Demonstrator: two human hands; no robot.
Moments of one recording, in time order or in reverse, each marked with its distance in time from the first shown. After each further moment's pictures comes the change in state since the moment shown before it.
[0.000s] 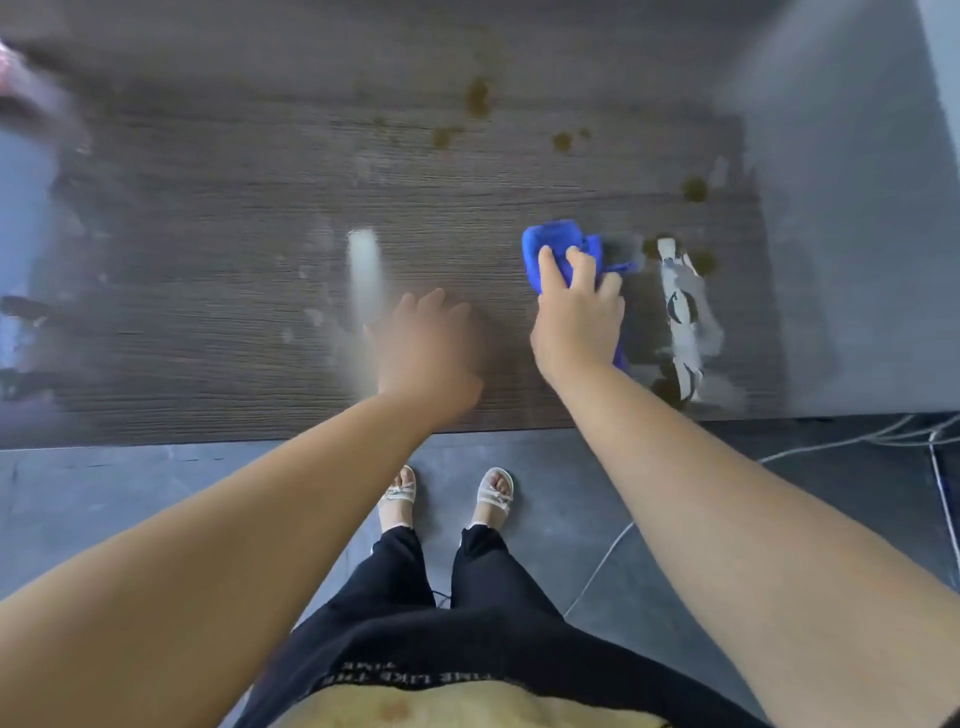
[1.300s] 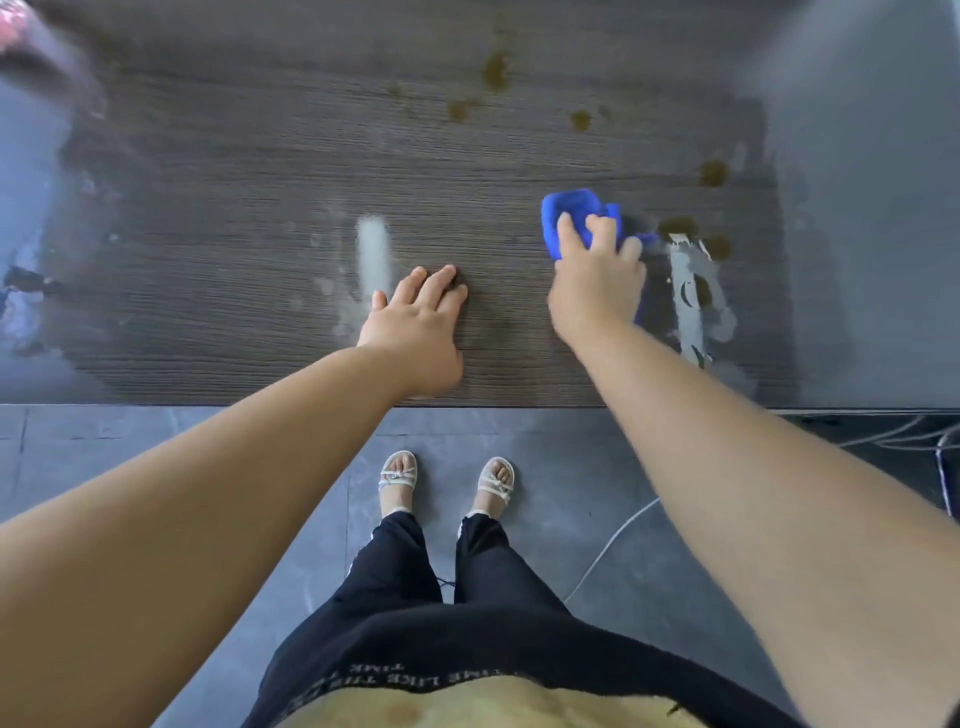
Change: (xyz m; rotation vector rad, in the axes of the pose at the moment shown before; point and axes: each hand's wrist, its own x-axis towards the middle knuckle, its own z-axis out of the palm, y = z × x) left_hand -0.004 -0.021 -0.011 0.097 -0.113 0.119; right_hand 0.015 0.007 -0.001 -0.065 -0.014 -0.015
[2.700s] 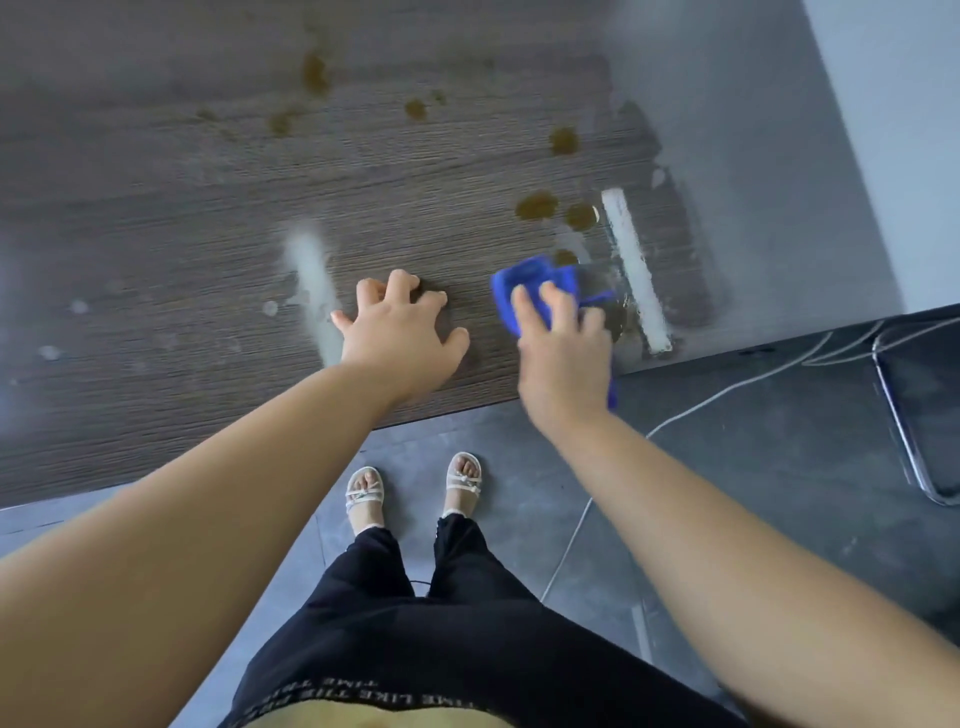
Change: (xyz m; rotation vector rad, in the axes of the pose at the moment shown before) left_hand 0.032 0.103 0.001 -0.019 0.042 0.005; right_hand -0.079 0.090 -0.002 0.025 0.102 0.021
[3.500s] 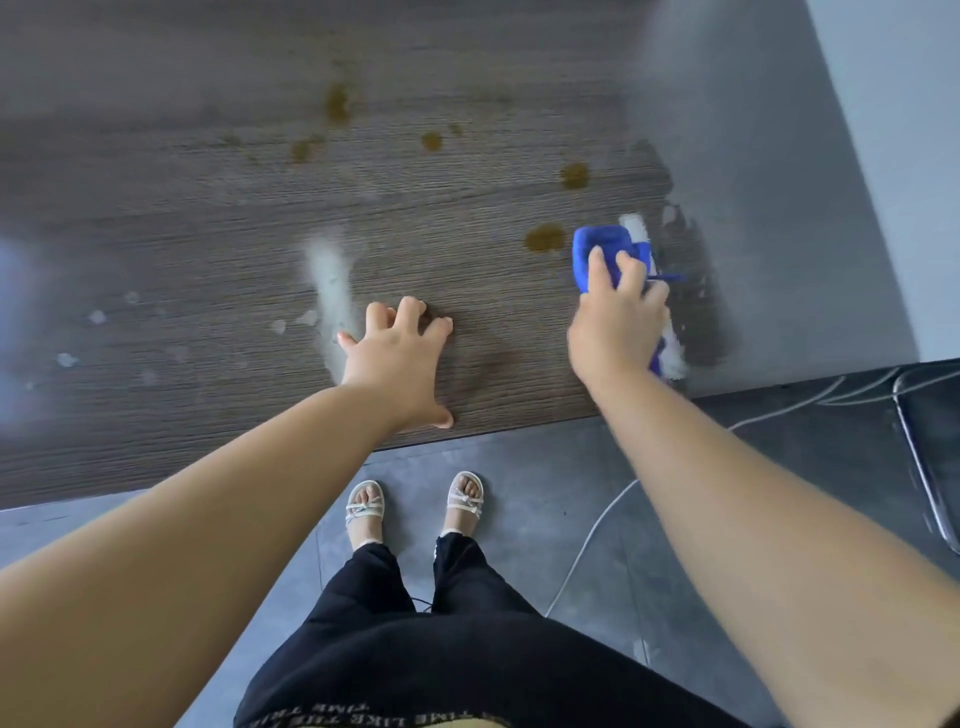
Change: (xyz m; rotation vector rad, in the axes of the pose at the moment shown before) left_hand 0.000 -0.002 -0.004 0.193 -0.100 0.056; right_hand 0.069 0.040 -0.003 -0.019 -0.039 0.253
